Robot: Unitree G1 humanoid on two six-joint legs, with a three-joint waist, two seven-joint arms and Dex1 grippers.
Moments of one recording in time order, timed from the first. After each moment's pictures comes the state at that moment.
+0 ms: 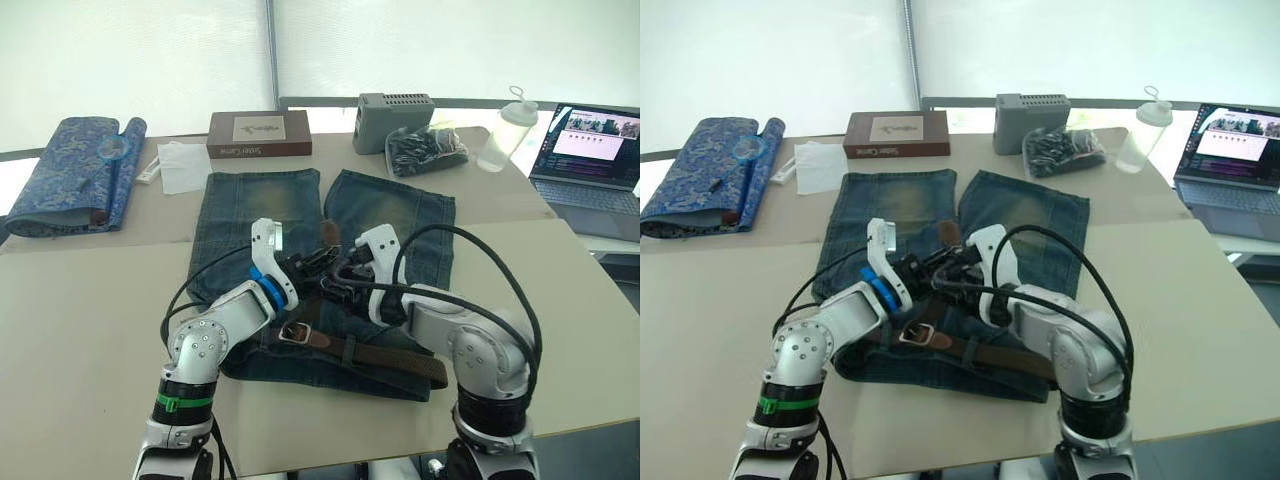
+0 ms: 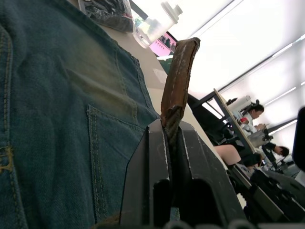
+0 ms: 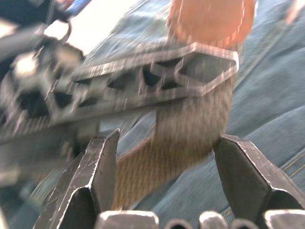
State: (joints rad) left arm -0.43 0.20 0.01 -0.22 -1.11 0.81 -0.06; right arm -0.52 -0.06 0.02 -0.55 0.46 1.36 0.14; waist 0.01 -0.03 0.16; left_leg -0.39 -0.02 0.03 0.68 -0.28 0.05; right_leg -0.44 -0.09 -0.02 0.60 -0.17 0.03
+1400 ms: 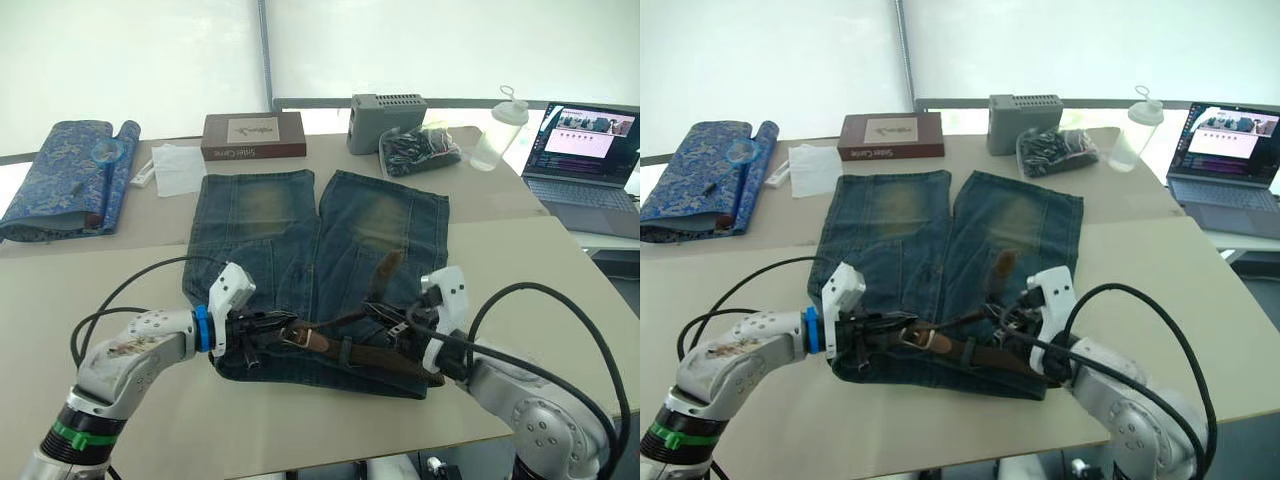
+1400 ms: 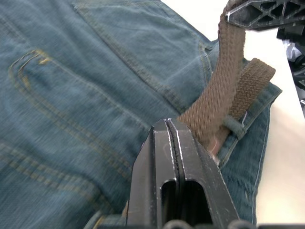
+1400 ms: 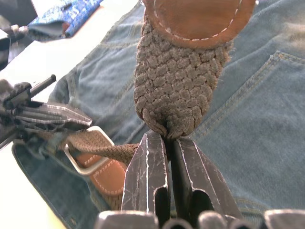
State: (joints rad) left arm -0.22 0.69 -0.08 -0.34 -0.67 0.69 -0.80; right arm -0.10 -0.23 -0.16 -0.85 0.65 1.23 0.32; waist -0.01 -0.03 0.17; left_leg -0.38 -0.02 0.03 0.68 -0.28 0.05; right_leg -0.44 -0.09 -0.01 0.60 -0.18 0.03
